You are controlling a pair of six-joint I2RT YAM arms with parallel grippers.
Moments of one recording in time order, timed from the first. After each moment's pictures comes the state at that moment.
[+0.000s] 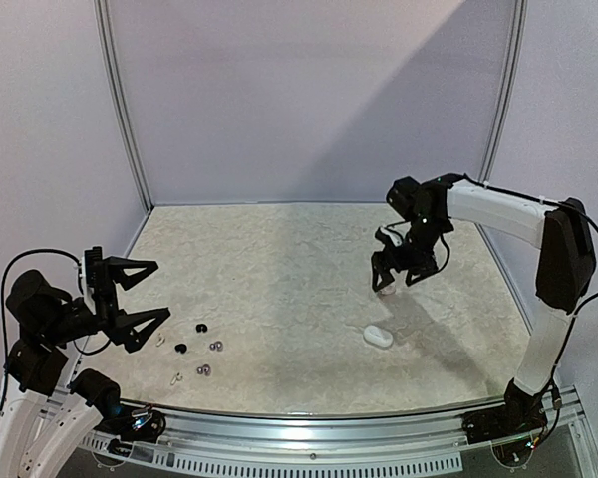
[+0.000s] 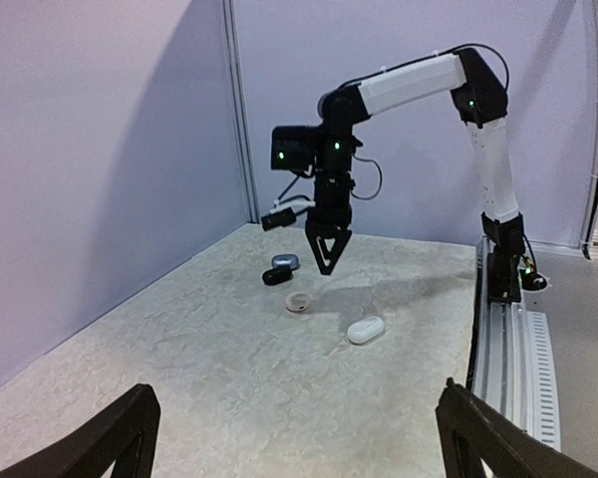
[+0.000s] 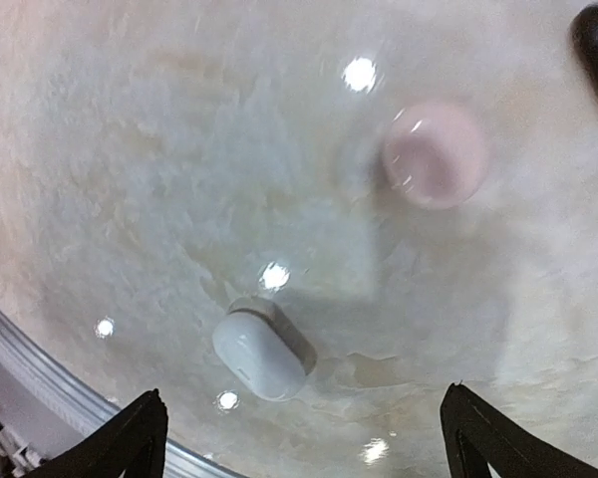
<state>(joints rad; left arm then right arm) -0.31 0.17 0.42 -0.18 0.77 0.03 0.55 1.85 1.51 -1.09 -0.24 0.23</state>
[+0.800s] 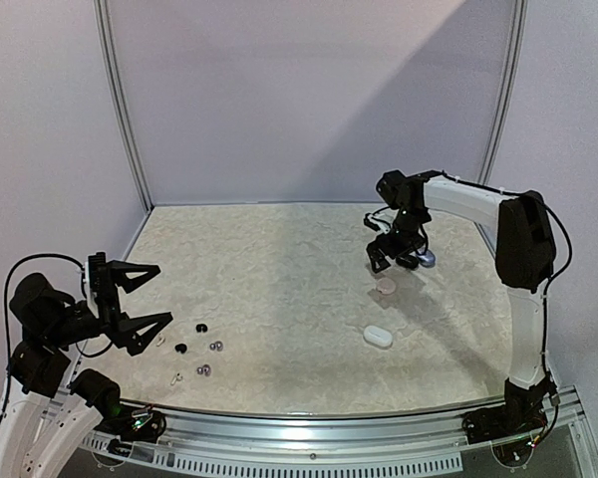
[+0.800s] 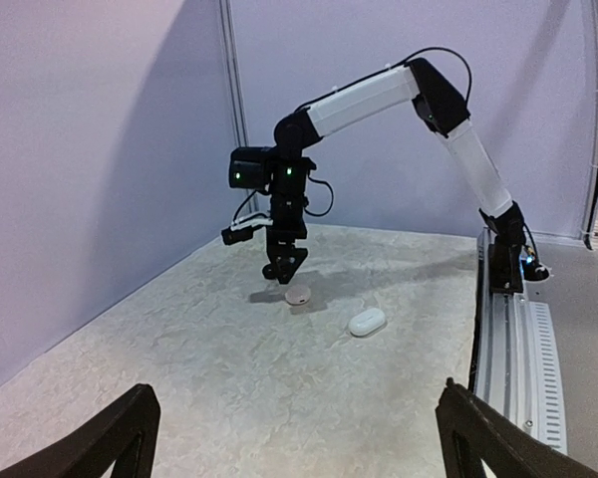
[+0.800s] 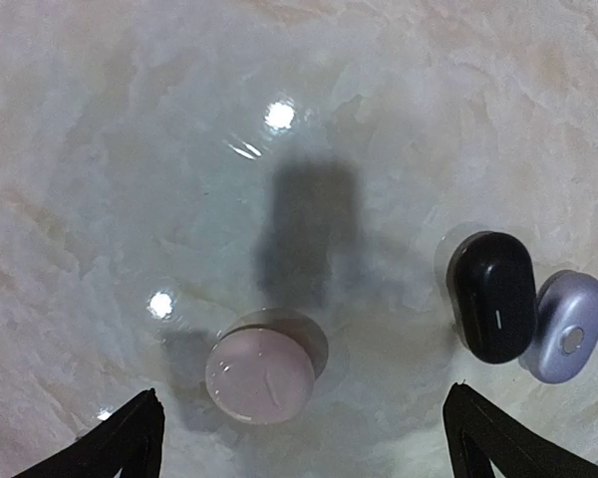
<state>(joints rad) -0.31 0.16 0.39 -0.19 0.77 0.06 0.48 2.14 1.82 -1.03 0.00 -0.11</state>
